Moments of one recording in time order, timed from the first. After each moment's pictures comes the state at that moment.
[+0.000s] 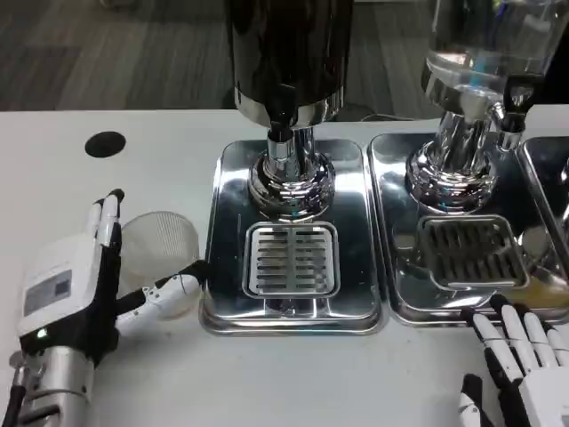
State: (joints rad) left arm 0.02 0.38 -0.15 0.15 0.76 0.12 0.26; right arm 0.47 -0.43 0.30 0.03 -0.93 -0.10 -0.66
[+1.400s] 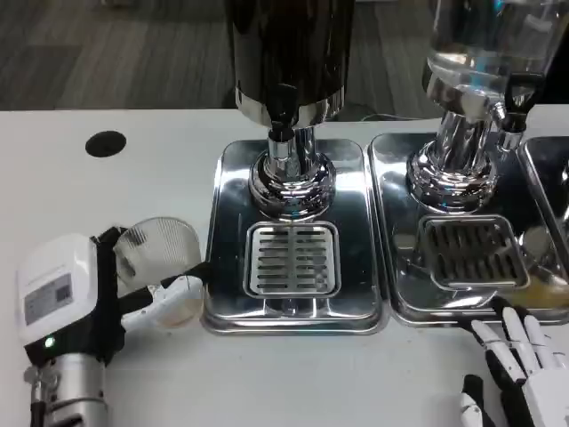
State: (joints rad) left arm 0.02 0.32 -0.20 0.19 0.76 0.19 0.48; right arm 0.46 -0.43 0.28 0.07 -0.89 -0.16 -0.66
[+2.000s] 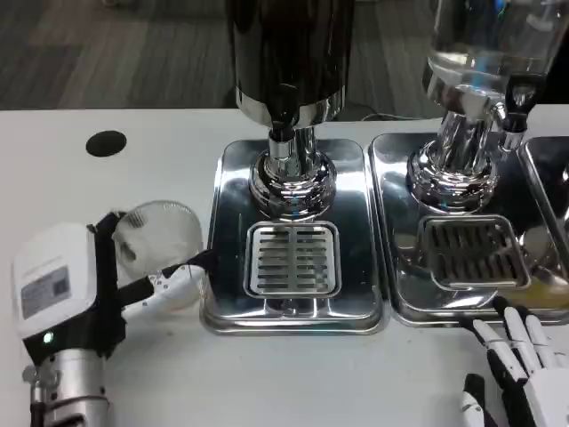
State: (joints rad) left arm 0.03 0.32 -0.20 0.12 0.79 0.18 0.53; right arm 0.46 -0.43 0.28 0.07 -0.88 -0.16 -0.66
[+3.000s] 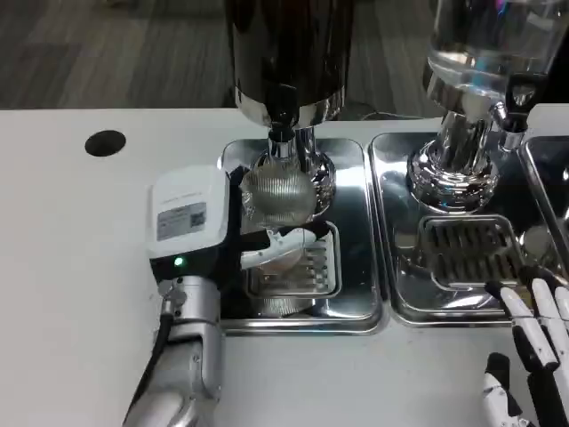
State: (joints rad) left arm -0.33 0.16 -0.41 0.45 0.91 0.27 0.50; right arm 0.56 -0.44 0.20 -0.13 -0.92 -0.17 -0.66
